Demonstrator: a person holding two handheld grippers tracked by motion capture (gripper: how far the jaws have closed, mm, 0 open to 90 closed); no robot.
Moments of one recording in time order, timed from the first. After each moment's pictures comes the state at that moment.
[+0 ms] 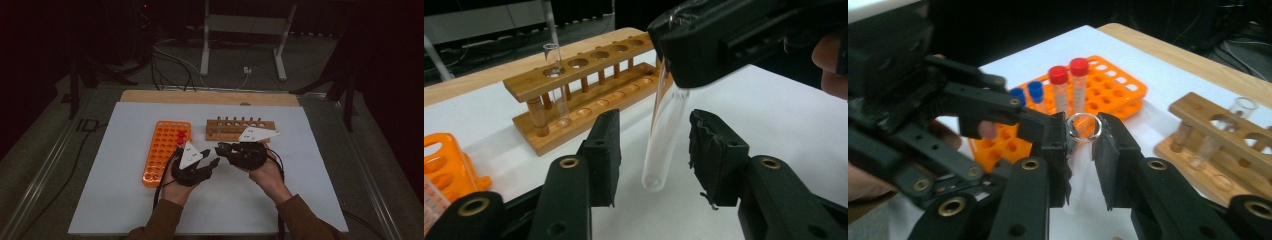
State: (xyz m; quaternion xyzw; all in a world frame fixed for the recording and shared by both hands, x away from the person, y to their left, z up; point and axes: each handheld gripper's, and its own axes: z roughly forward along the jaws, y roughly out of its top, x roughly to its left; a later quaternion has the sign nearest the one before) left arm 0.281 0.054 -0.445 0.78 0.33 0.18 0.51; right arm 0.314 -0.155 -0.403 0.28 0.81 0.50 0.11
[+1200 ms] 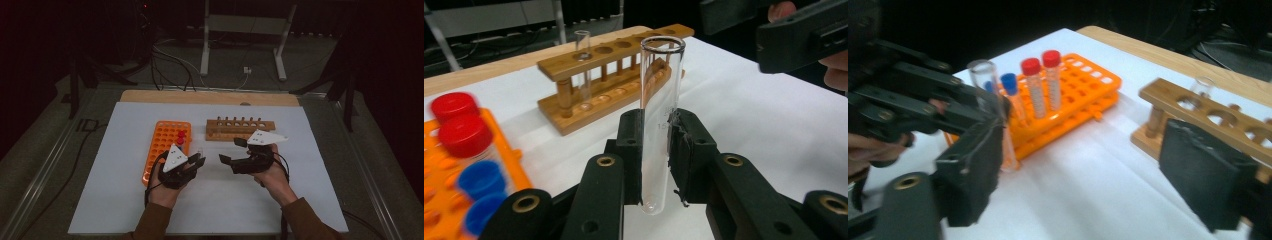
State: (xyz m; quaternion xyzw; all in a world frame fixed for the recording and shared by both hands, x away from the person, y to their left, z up) left arm 0.274 0.090 -0.450 0.76 0.35 0.19 0.51; right arm 0.312 -0.175 -0.417 0.30 0.79 0.51 0.13
